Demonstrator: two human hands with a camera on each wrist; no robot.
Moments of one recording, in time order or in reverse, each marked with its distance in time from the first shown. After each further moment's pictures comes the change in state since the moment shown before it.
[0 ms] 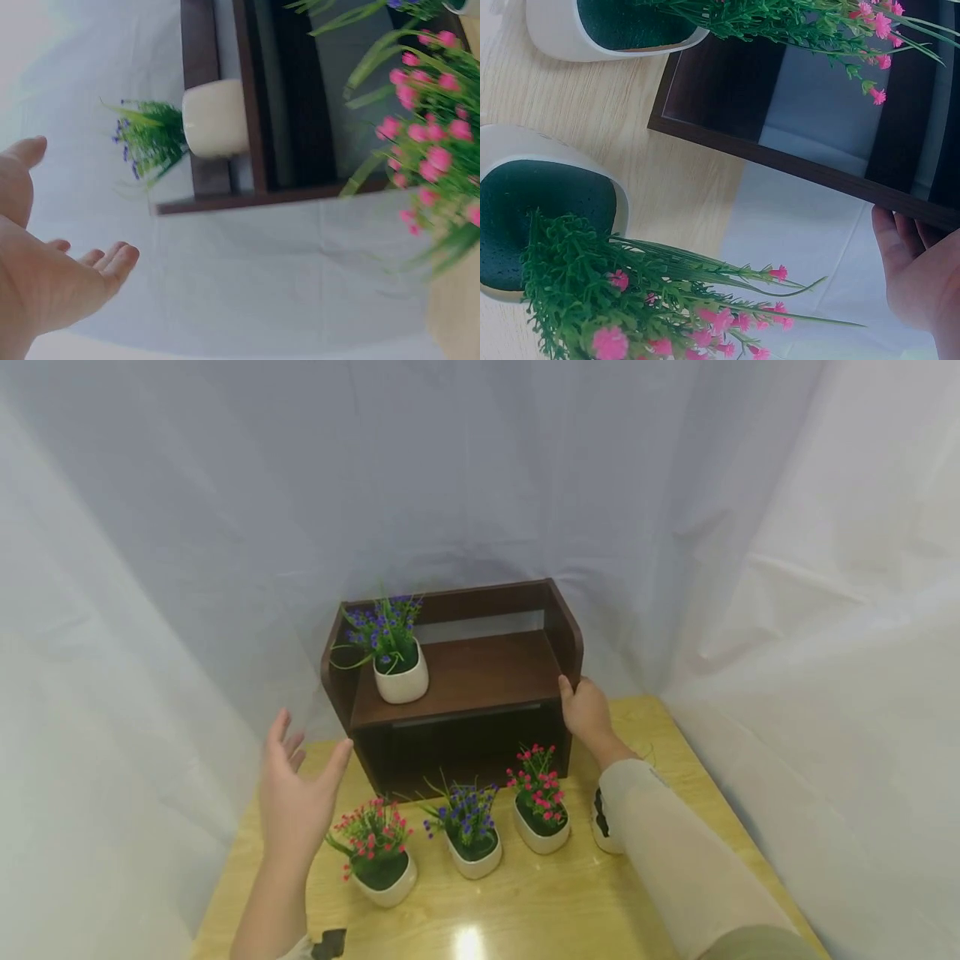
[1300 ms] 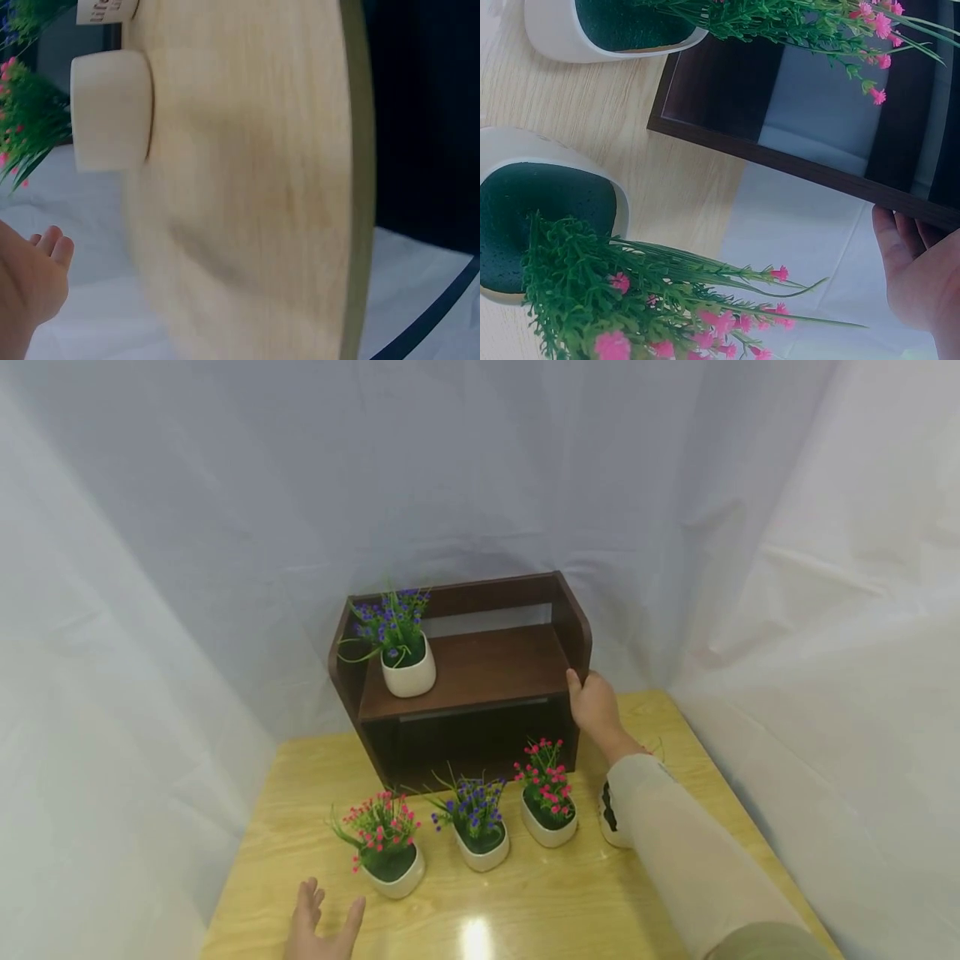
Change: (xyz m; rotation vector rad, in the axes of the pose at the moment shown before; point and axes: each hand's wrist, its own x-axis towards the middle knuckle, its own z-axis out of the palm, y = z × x) left_hand -0.123 -0.201 0.012 0.146 -0.090 -0.322; right_hand 0.002 0.000 0.001 0.011 0.021 -0.012
